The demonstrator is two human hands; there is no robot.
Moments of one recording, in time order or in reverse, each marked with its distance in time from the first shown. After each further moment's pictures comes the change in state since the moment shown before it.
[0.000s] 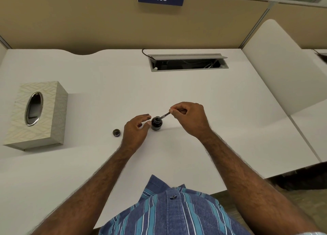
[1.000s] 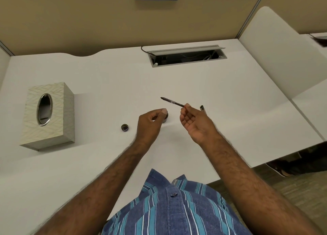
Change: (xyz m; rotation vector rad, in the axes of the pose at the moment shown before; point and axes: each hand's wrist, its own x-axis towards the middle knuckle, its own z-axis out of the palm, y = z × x) left_hand -0.037 0.050 0.000 -0.187 -0.091 -0.043; right_hand -0.053 -0.011 0.020 1.326 0.165 0.728
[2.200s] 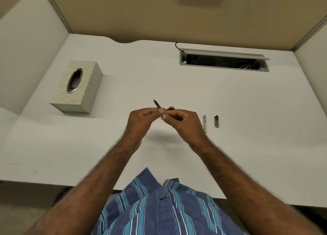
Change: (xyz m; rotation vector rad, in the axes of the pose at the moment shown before) left_hand -0.044 0.040 0.002 -0.125 0.196 -0.162; right_hand 0.007 -0.004 -0.005 -0.978 -0.609 -0.377
